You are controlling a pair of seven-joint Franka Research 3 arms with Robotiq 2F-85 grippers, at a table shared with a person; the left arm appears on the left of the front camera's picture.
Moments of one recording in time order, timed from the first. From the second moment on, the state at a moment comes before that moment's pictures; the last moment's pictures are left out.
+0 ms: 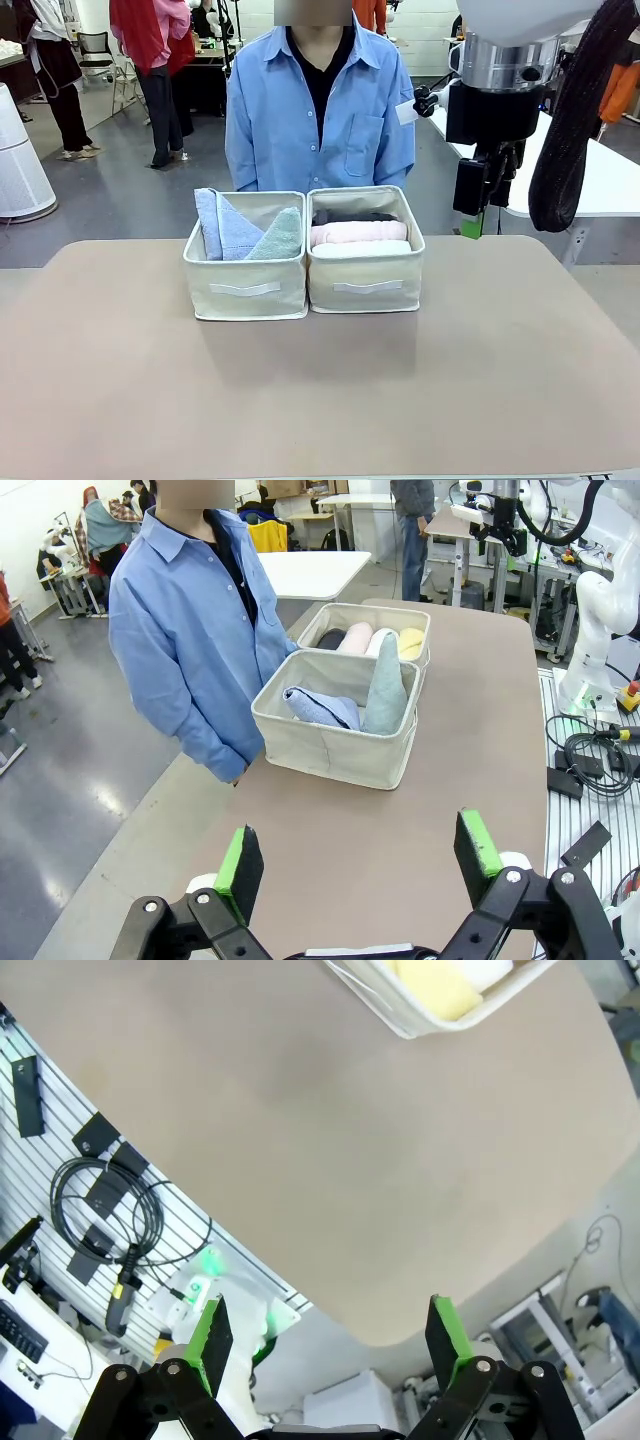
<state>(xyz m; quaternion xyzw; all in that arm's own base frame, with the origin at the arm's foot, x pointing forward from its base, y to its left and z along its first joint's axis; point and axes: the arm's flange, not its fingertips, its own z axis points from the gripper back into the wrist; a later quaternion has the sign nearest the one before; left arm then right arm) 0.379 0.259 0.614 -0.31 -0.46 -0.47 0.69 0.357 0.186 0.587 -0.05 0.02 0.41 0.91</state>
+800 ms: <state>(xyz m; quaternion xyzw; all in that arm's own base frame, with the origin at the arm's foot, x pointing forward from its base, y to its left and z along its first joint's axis) 0.379 0.259 0.614 -0.31 -0.46 -0.47 0.69 0.386 0.042 0.645 0.09 -0.19 0.57 0.79</state>
